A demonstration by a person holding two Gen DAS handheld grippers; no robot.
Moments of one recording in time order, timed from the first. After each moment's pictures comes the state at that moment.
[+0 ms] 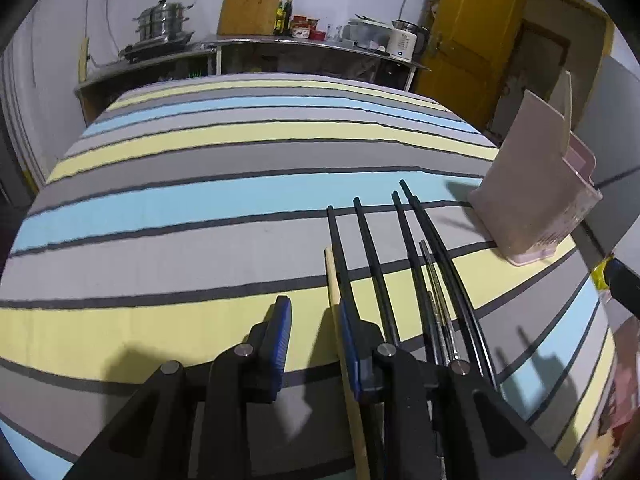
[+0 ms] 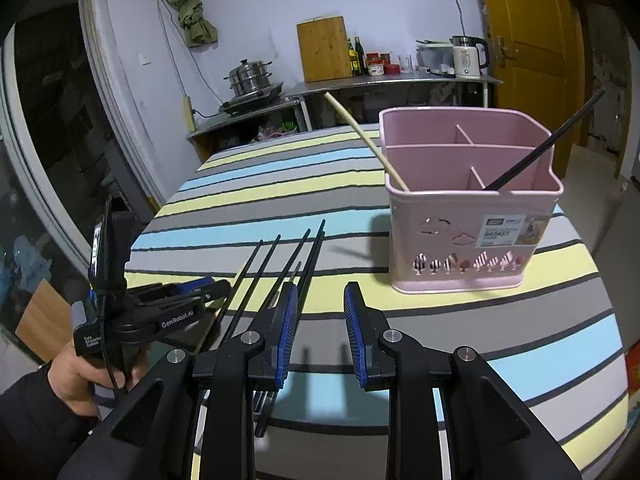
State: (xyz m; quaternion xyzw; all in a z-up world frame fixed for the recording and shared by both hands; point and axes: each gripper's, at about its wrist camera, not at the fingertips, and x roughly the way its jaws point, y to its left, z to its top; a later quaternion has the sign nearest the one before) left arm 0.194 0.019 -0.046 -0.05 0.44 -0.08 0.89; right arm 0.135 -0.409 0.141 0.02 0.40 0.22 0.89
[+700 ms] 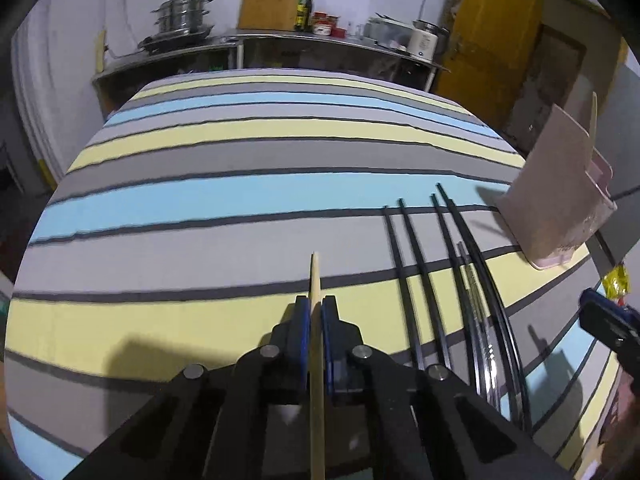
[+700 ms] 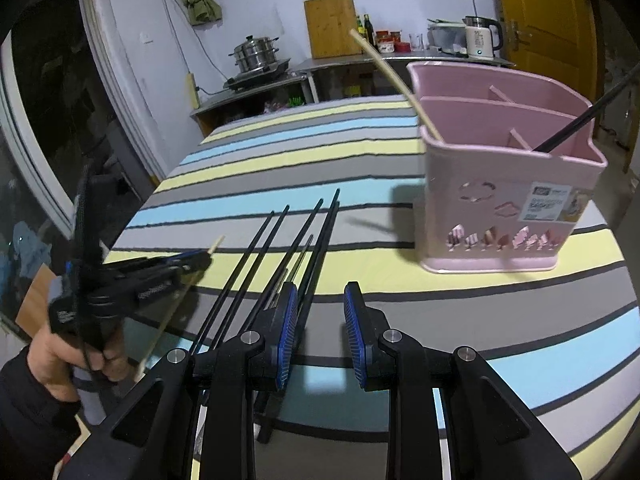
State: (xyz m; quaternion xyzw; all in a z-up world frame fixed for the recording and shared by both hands) left arm 0.193 0.053 -0.046 -0.07 0.45 -0.04 0.89; right arm 0.140 -0.387 0.114 0.01 0.43 0.24 0.87
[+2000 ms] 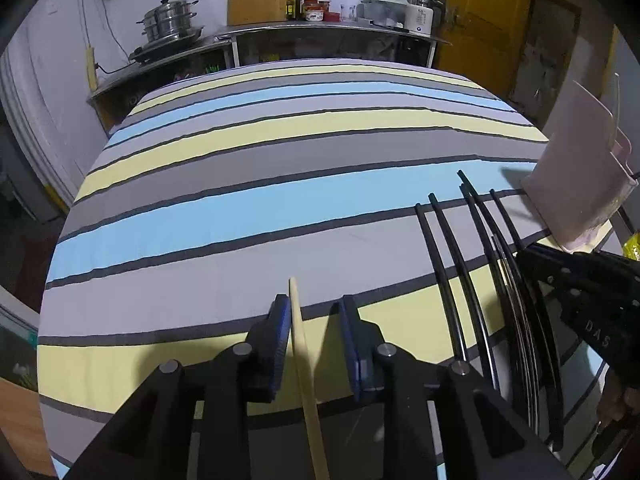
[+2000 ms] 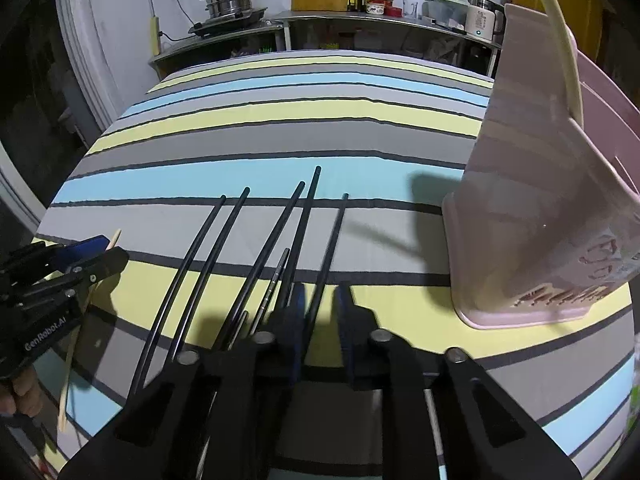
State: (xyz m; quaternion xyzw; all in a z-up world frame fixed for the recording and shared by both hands) left arm 0.216 0.054 -0.047 0.00 0.48 -0.04 0.88; right arm 0.208 -0.325 0.063 -0.08 0.50 0.17 0.85
